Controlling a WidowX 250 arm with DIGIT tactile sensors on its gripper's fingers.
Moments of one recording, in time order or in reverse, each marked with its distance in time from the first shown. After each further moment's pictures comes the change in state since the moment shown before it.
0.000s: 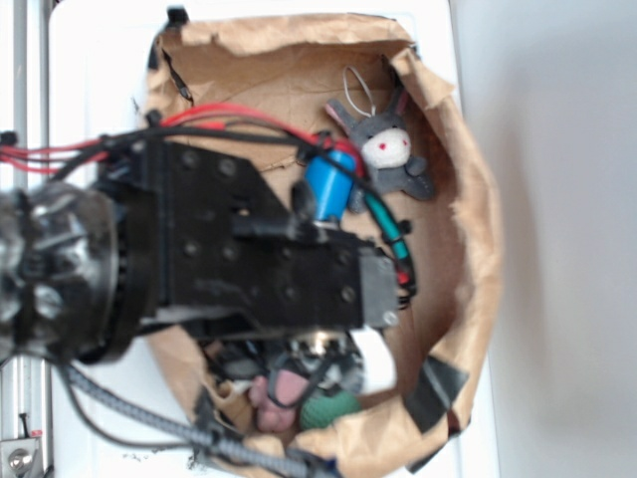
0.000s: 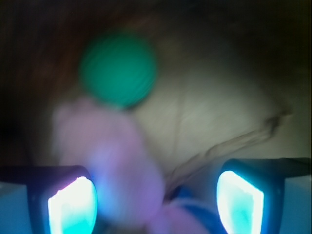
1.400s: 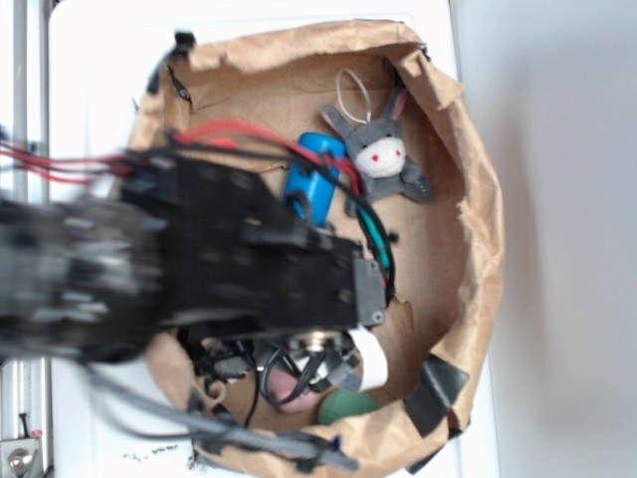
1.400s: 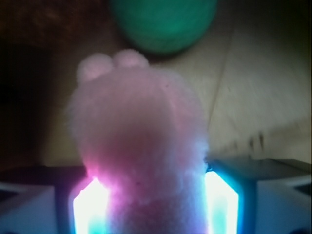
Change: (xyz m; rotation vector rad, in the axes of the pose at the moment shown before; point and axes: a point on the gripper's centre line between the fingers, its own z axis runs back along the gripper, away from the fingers) arm -0.013 0.006 0.007 0.050 0.056 0.129
